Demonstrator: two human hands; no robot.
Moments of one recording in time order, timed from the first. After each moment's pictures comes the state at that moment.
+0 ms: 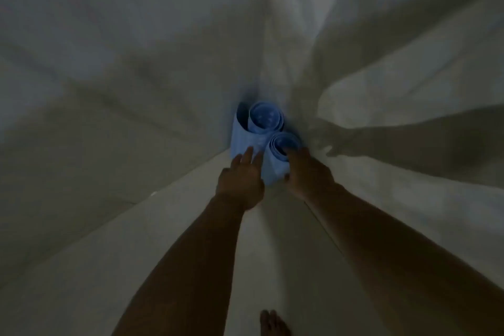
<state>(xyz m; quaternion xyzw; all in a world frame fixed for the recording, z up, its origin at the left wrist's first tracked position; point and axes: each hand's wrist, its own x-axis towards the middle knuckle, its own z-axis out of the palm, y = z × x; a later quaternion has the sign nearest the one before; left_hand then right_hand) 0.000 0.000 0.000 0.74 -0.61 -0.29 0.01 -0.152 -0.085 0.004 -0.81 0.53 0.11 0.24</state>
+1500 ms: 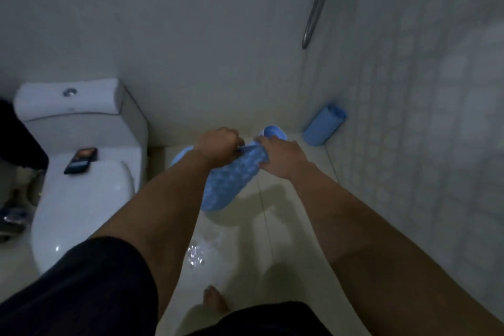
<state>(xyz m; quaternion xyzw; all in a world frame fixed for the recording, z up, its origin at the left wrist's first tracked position) 0.061 0.719 0.460 0.81 -0.57 -0.12 0.03 -0.089 0.580 0.437 -0.96 0.23 0.12 0.10</state>
